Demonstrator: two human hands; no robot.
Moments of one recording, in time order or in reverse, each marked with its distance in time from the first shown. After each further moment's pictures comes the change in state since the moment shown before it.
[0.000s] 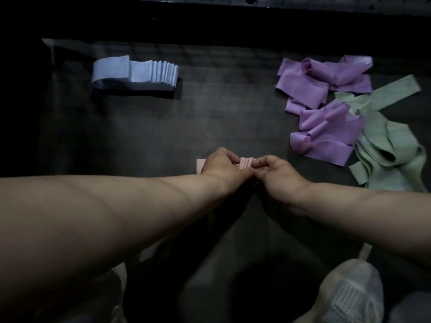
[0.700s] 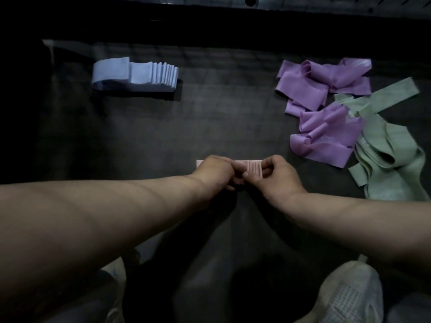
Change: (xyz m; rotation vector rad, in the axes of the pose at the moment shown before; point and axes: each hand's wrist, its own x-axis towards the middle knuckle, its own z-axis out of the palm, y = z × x) left_hand -0.006 0.008 -0.018 -0.205 -0.275 -0.105; right_hand -0.002 0.006 0.000 -0.424 0.266 -0.158
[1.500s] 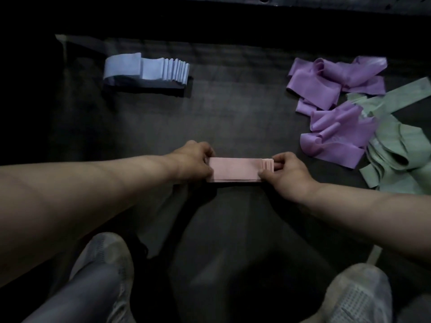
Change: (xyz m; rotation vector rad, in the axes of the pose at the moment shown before) left_hand 0.022 -0.008 -0.081 0.872 0.063 0.167; right_hand 0.018 0.005 0.000 0.027 -0.064 0.047
